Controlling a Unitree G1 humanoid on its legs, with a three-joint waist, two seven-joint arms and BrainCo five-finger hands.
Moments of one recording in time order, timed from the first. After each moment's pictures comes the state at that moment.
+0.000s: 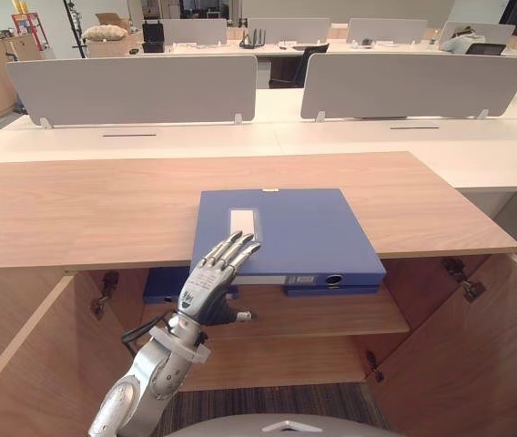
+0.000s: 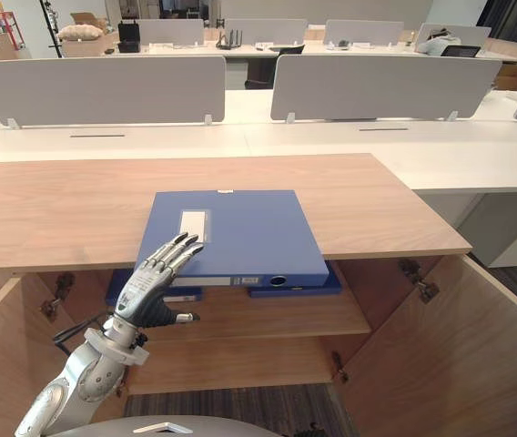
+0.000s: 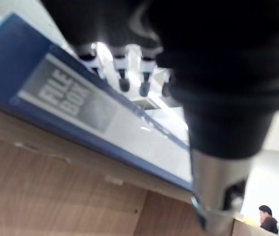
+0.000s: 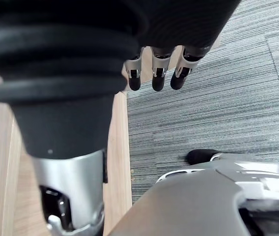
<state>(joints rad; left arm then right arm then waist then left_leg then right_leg) 0.24 0.30 -0.36 -0.33 0.91 -0.26 0.17 0.12 -0.09 -0.17 1.13 -0.14 0.00 -0.15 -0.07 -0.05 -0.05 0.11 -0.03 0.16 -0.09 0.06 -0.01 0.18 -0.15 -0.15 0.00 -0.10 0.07</state>
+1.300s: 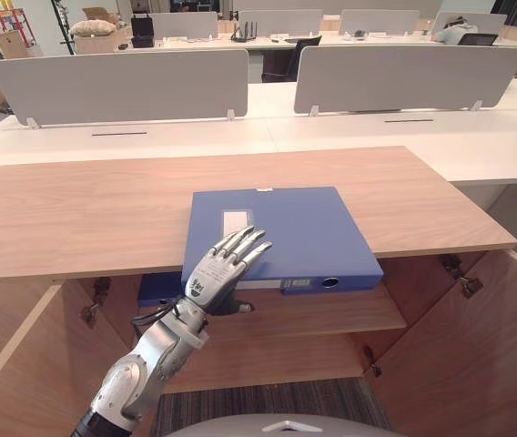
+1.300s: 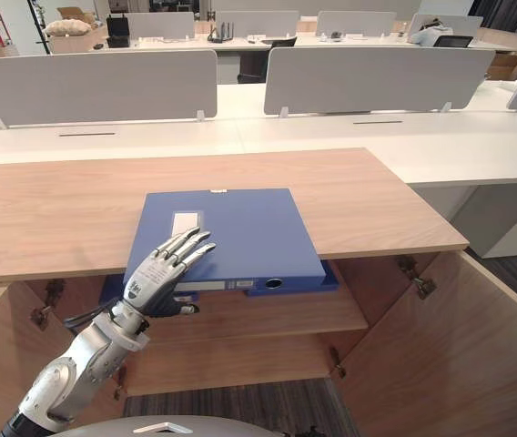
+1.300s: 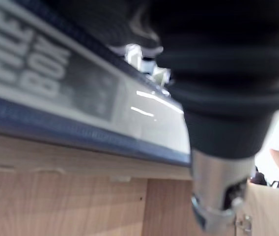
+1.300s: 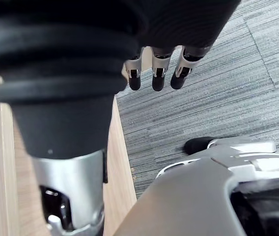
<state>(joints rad) 0.10 0.37 -0.41 -0.28 1.05 -0.24 0.17 0.11 -0.09 -0.22 1.14 -0.06 0.01 -0.11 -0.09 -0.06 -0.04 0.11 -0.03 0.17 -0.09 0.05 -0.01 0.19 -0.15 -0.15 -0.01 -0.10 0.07</state>
